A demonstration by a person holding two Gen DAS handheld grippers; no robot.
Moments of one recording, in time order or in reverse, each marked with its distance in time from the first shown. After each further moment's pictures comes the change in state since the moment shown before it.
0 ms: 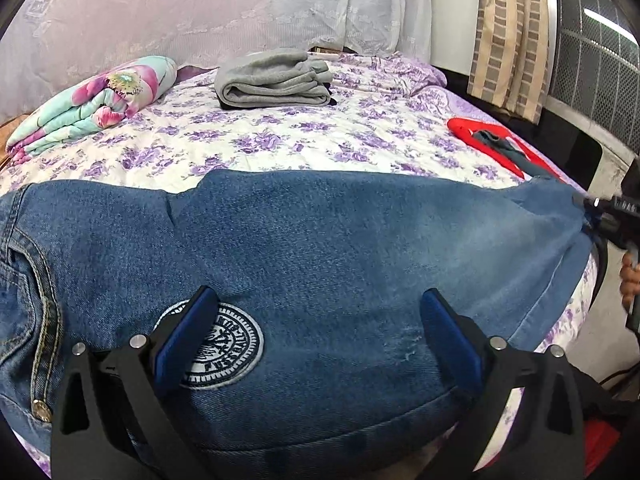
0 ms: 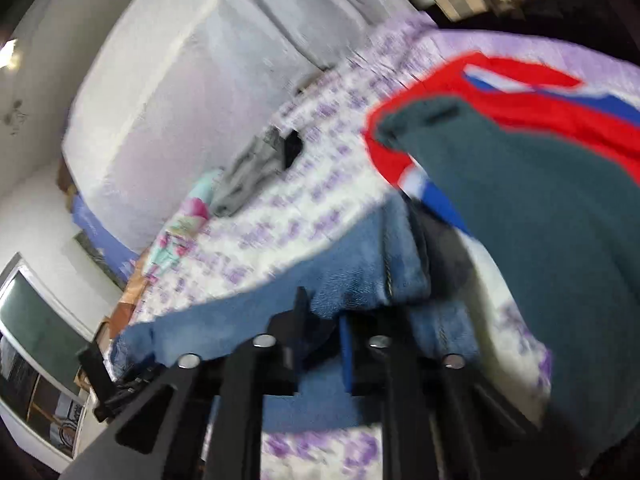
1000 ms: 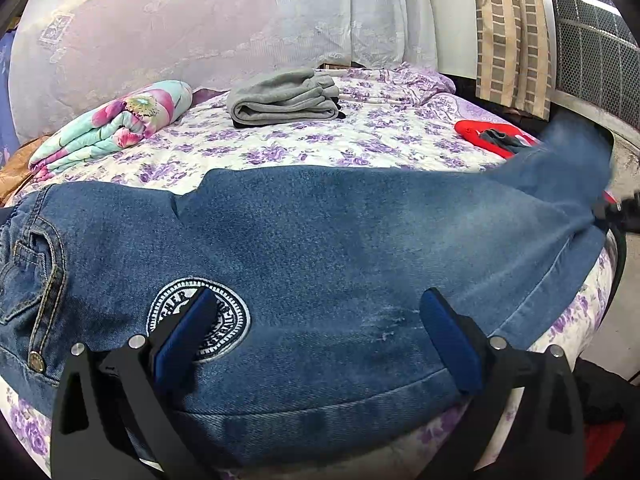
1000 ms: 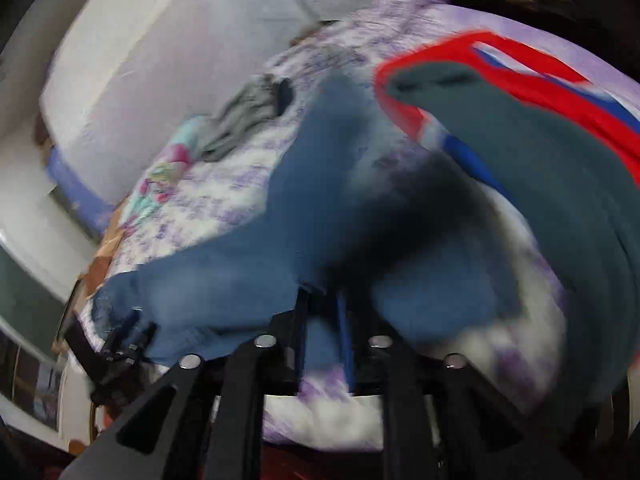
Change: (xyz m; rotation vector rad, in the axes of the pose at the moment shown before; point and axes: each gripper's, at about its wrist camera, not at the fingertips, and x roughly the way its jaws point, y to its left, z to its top) left arm -0.010 -0.022 -0.017 0.035 -0.079 0.106; right arm -0.005 0.030 -0.027 -0.032 0.189 -0.161
